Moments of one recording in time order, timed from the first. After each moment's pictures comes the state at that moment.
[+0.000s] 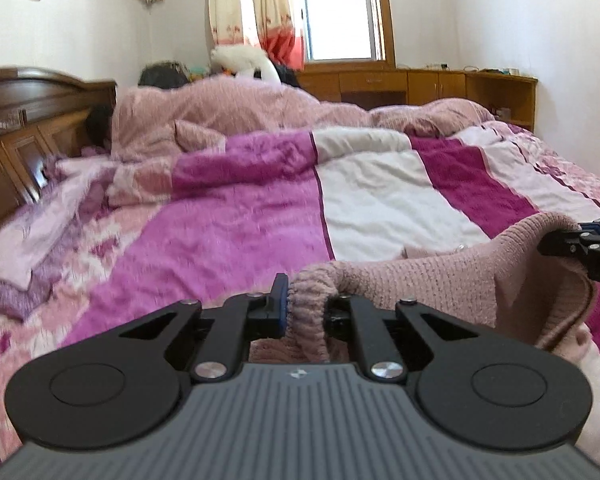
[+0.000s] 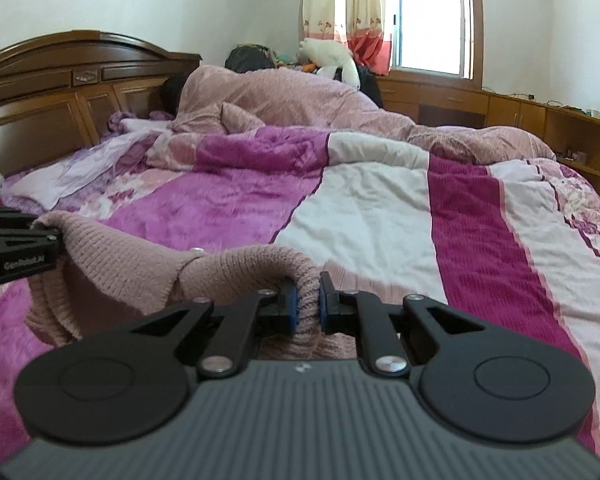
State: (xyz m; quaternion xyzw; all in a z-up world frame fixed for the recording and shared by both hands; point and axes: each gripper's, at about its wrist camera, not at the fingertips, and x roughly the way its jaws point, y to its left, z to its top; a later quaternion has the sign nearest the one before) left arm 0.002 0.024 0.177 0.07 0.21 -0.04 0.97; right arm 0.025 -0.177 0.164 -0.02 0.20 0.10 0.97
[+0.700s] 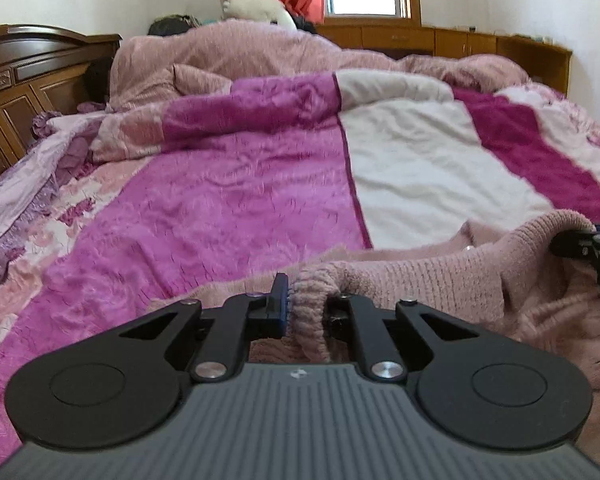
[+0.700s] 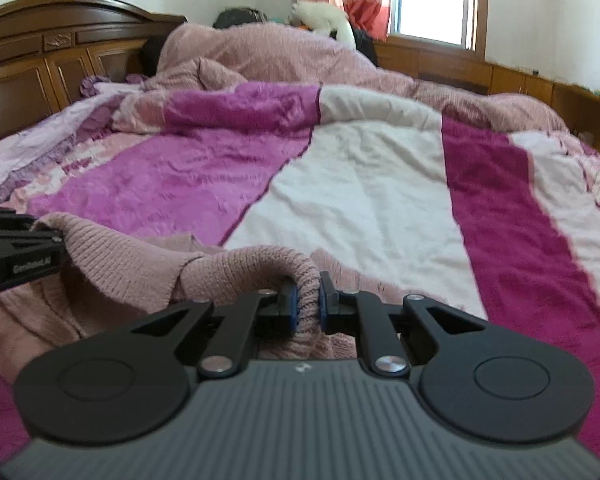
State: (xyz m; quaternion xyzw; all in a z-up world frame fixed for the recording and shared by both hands) left arm 0.151 0.027 0.091 0.06 0.28 -0.01 0.96; right arm 0.144 -0.166 0.090 -0.03 0.27 0.09 0.96
